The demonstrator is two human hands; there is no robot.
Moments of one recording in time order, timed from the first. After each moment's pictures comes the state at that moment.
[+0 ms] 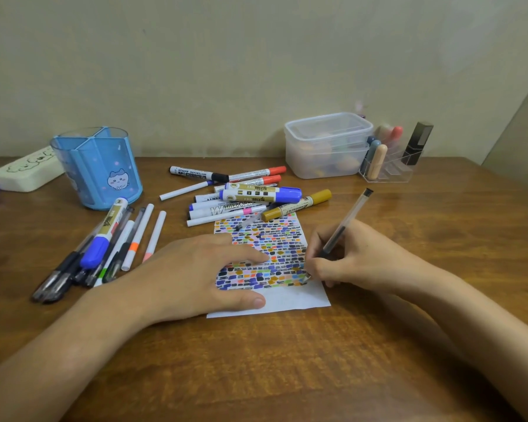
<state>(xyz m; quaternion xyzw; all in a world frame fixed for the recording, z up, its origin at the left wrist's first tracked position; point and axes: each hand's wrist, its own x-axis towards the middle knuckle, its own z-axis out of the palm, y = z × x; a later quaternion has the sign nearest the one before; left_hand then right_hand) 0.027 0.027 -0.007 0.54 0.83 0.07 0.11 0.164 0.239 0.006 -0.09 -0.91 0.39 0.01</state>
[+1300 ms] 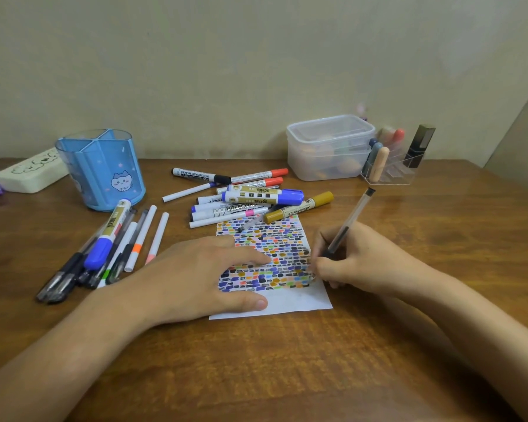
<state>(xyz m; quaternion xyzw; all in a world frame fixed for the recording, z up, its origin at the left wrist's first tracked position) 0.028 0.027 -0.008 0.54 0.83 0.07 0.10 0.163 0.237 0.006 -0.12 -0.92 0.37 0.02</state>
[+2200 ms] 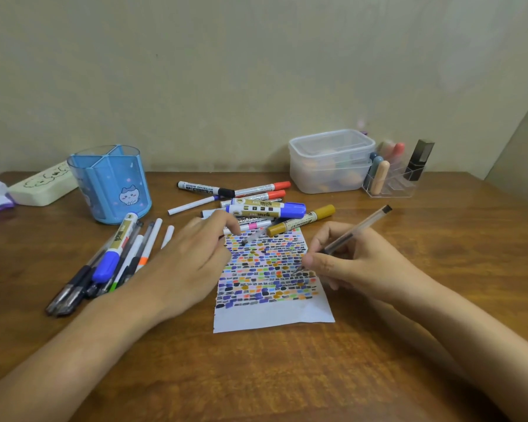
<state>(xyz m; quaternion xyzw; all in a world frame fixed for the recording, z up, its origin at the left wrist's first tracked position) 0.022 0.024 -0.003 0.42 0.85 0.30 0.04 0.161 0.241 0.003 -0.06 -0.86 0.50 0.10</state>
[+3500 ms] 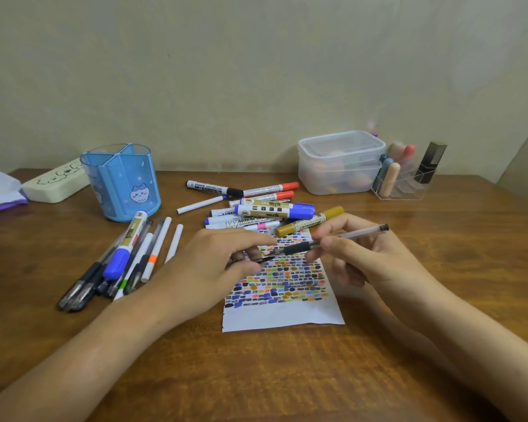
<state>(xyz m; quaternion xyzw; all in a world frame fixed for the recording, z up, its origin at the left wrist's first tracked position) 0.022 0.027 -0.009 0.49 0.81 0.32 0.01 0.165 0.224 0.007 -0.08 -0.75 0.64 0.14</state>
